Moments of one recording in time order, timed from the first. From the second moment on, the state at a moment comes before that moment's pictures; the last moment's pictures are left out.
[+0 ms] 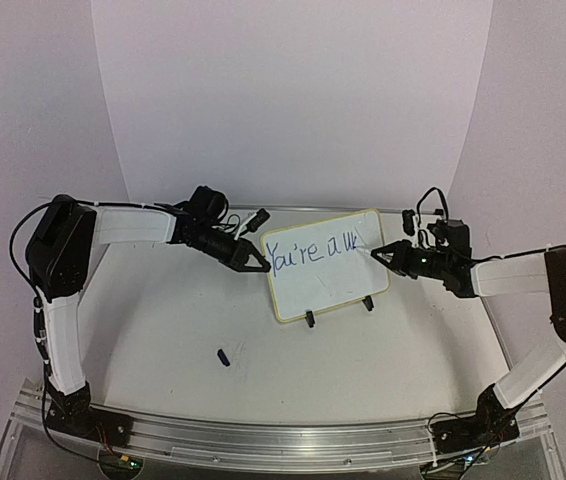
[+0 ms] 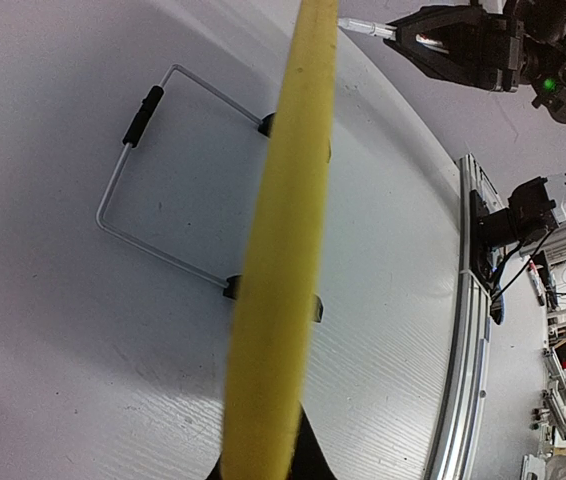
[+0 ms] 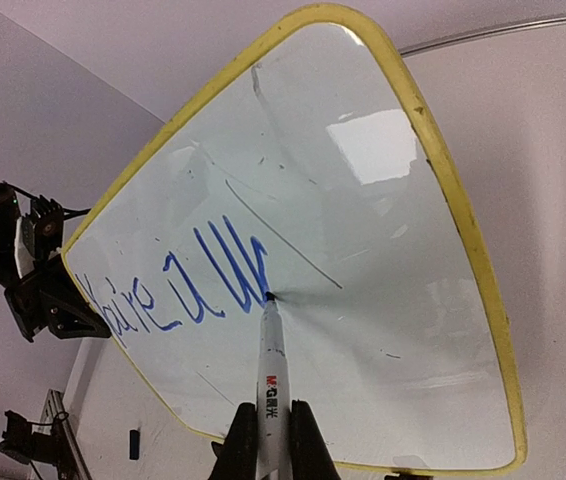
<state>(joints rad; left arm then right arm) -0.58 2.00 1.45 -0.29 0.82 -0.02 0.26 1.56 0.73 0.41 -0.54 0.54</state>
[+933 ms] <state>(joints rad) -0.58 2.00 1.45 -0.29 0.82 -0.02 0.26 1.54 0.81 0.35 -0.50 0.52</state>
